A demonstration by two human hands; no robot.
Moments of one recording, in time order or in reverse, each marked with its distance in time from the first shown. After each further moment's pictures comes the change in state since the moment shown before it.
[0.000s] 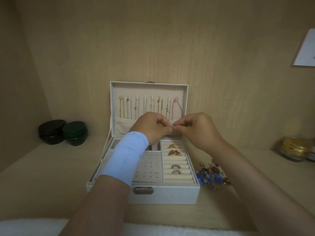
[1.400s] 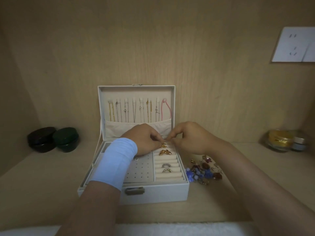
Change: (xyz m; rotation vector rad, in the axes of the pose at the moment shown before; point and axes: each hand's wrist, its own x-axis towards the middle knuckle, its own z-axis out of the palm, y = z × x) left_hand -0.003 -0.010 0.003 0.311 -0.278 0.040; right_hand -0.010 0.013 -0.016 -0.222 -0.324 -0.040
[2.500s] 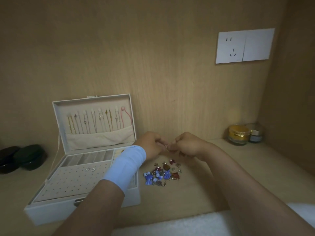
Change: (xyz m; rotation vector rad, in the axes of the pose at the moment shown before) left_hand 0.040 0.103 0.084 -0.128 -0.046 -0.009; right_hand -0.052 0.090 -0.040 0.417 -0.032 0.504
